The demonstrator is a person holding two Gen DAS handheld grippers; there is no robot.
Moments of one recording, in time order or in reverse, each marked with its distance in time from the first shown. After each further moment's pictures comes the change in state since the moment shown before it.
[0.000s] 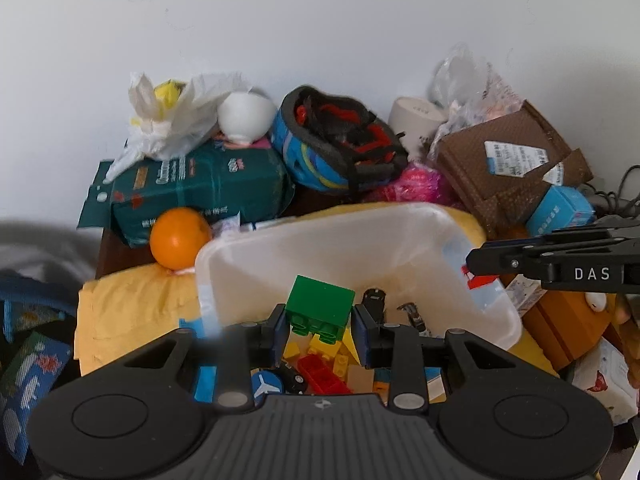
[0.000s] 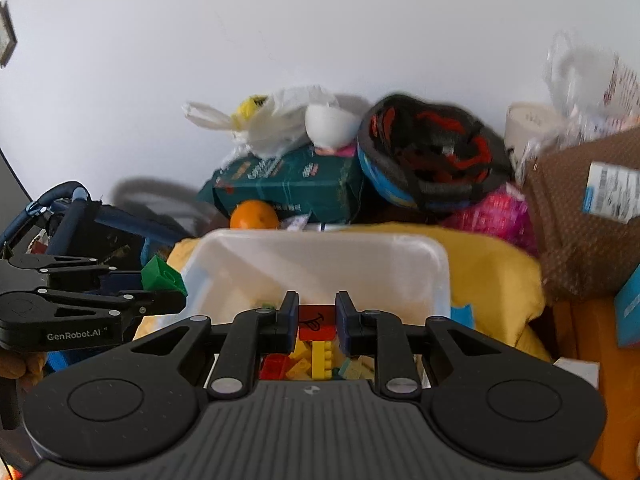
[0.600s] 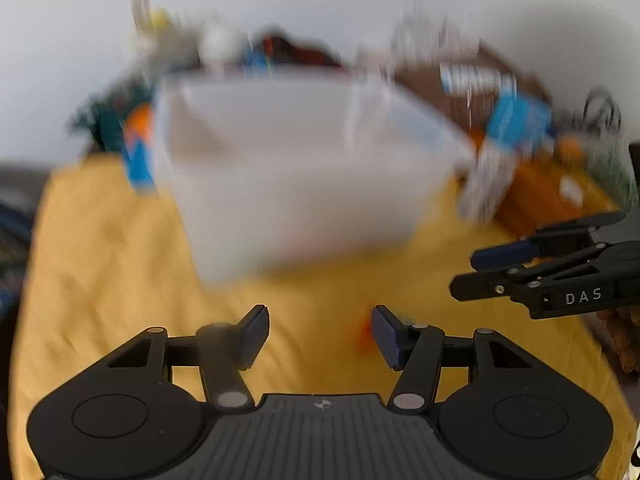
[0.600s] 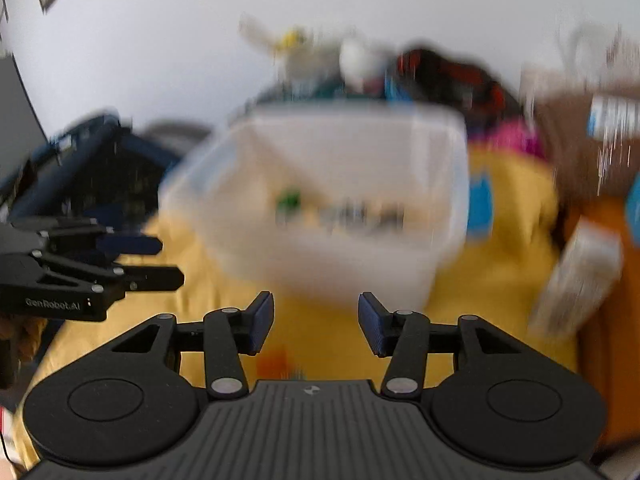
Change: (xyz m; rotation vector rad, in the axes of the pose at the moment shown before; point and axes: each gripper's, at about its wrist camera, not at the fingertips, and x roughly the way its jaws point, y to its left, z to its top) left arm 0.006 -0.039 -0.178 0.027 -0.008 -0.060; right arm -0.012 0.003 -0.146 -0.126 0.038 0.031
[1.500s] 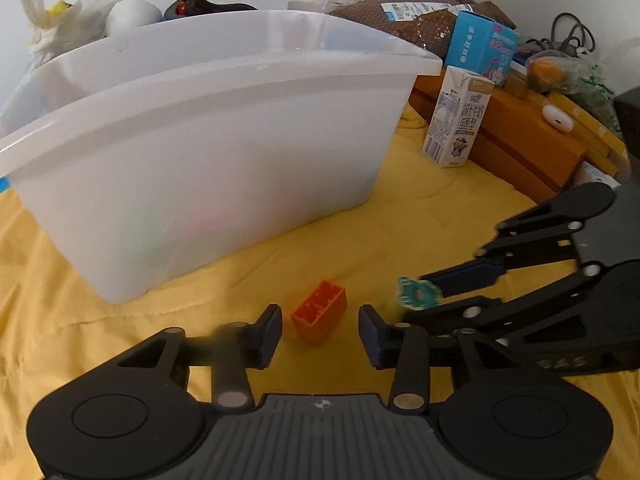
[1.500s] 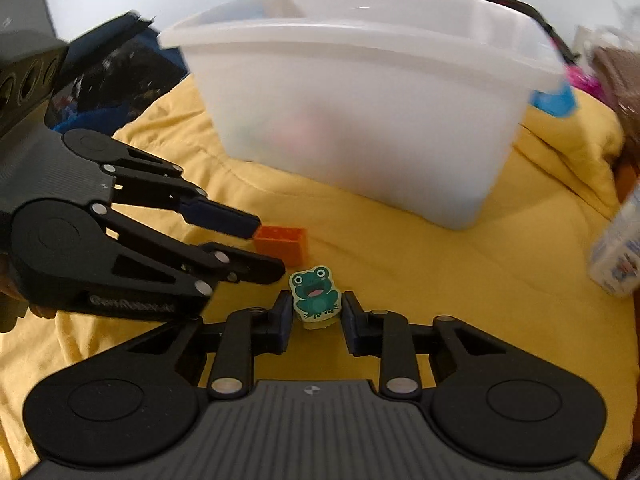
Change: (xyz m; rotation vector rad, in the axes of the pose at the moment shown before) left arm 0.072 -0.034 0.001 0.171 0.044 -0.072; right arm 0.057 -0.001 -0.055 -0.147 0.113 0.017
